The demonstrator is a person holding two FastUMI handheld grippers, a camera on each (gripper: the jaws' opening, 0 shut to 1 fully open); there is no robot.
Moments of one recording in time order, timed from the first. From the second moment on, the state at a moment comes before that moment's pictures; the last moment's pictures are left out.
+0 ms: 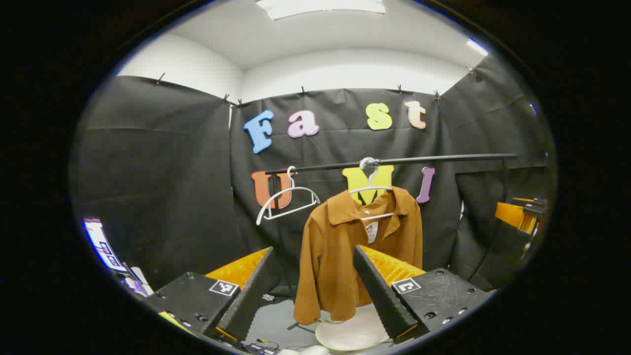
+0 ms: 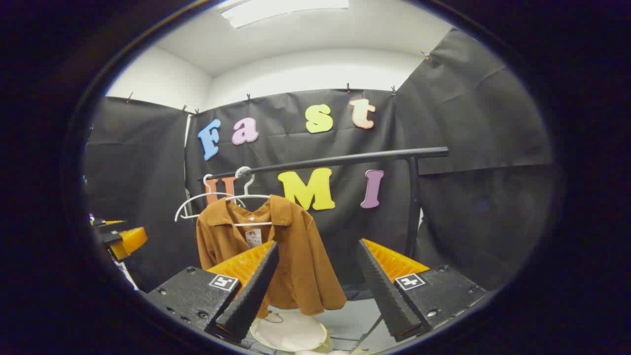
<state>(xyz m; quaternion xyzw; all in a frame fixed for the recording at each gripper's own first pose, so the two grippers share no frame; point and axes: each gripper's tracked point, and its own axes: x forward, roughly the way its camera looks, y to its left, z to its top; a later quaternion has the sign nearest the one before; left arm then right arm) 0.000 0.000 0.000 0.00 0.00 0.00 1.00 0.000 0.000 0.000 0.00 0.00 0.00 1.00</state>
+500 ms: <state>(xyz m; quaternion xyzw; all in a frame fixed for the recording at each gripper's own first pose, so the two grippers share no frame) 0.024 0.013 -0.005 0.01 0.00 -0.02 1.00 0.016 0.028 -0.016 -0.02 0.01 -0.02 1.00</state>
